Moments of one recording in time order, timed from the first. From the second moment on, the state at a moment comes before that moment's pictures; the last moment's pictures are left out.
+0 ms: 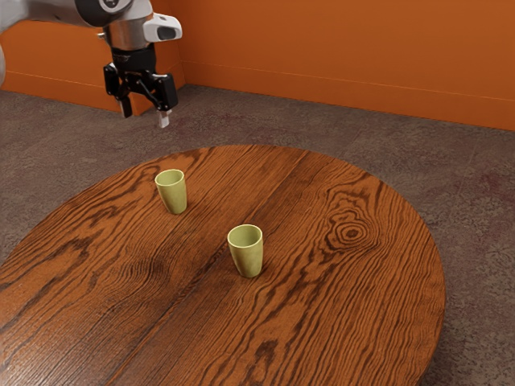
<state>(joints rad) -0.24 0.19 0.31 -1.32 0.01 1.47 0.06</state>
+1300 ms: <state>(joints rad) -0.24 0.37 0.18 -1.71 -0.09 2.01 0.01</state>
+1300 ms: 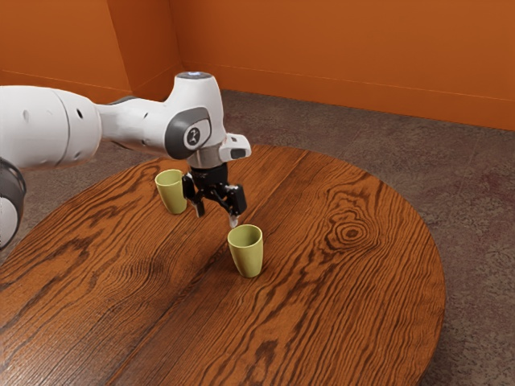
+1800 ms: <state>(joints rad) -0.23 0.43 0.16 -1.70 -0.11 2.09 0.00</state>
